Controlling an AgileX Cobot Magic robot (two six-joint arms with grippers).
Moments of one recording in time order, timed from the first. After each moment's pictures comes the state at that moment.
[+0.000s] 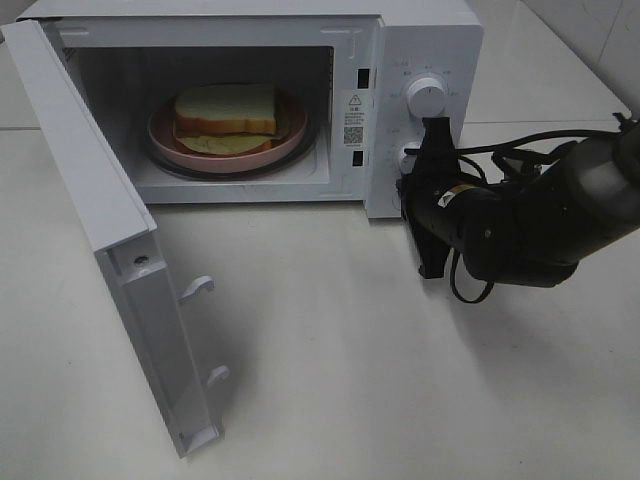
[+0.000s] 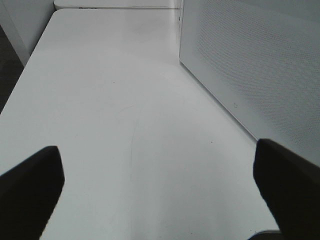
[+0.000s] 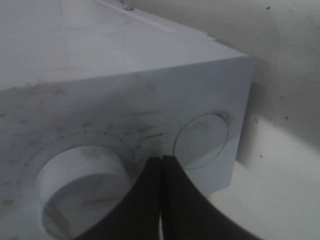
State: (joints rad) left arm 0.07 0.00 -0.52 -0.07 1.08 0.06; right arm 0.51 2.03 -0.80 0.47 -0.81 1.39
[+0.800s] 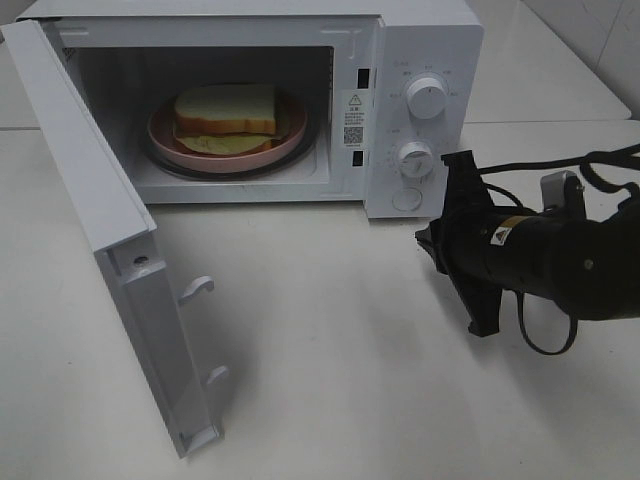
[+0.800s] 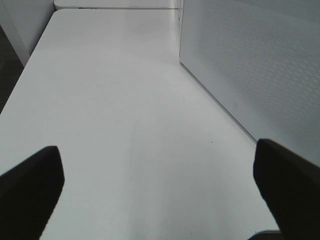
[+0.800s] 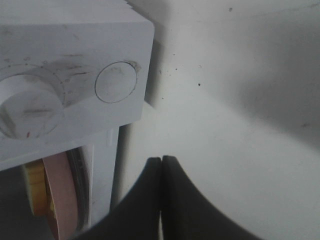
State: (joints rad) left arm 0.07 0.00 -0.52 -0.07 1.08 0.06; right arm 0.51 1.77 -0.56 0.34 -0.58 1.36
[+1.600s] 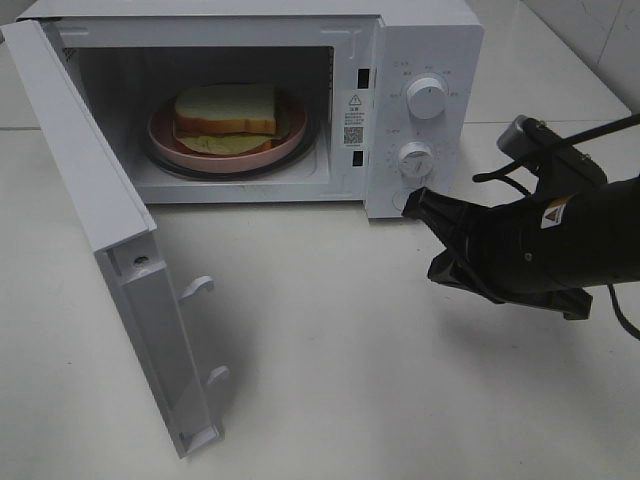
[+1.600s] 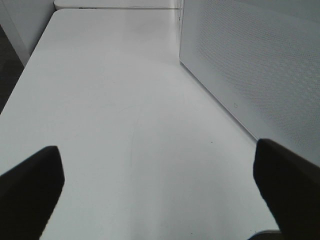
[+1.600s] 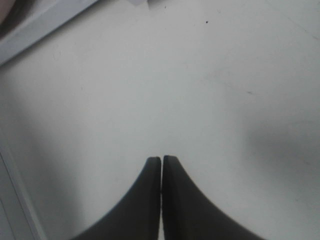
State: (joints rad) left arm 0.07 0.00 -0.52 -0.07 1.08 0.06; right arm 0.51 1.47 -0.56 0.34 -0.04 0.54
